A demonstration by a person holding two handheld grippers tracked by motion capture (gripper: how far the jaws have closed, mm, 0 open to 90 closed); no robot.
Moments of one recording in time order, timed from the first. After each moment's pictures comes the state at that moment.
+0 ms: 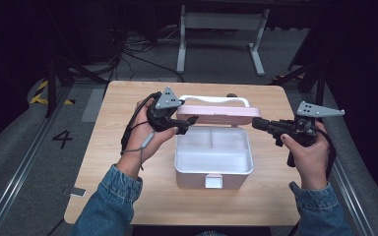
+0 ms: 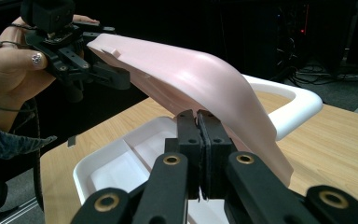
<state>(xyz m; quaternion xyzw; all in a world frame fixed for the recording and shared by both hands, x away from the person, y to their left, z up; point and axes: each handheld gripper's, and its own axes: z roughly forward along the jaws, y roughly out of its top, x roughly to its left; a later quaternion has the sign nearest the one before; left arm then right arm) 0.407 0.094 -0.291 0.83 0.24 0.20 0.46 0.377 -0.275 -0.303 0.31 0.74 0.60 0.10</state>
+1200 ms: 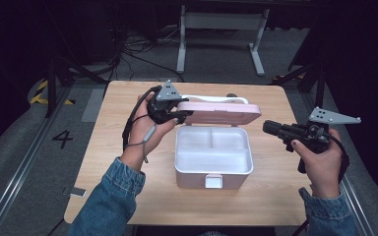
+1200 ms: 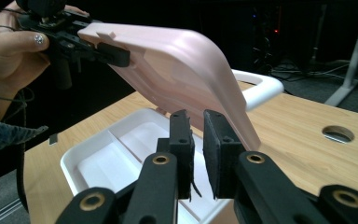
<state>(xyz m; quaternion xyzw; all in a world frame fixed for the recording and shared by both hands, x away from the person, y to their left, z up) 0.422 0.095 -0.283 0.83 0.25 0.19 0.45 0.357 -0.298 -0.301 0.34 0.73 0.58 0.13</state>
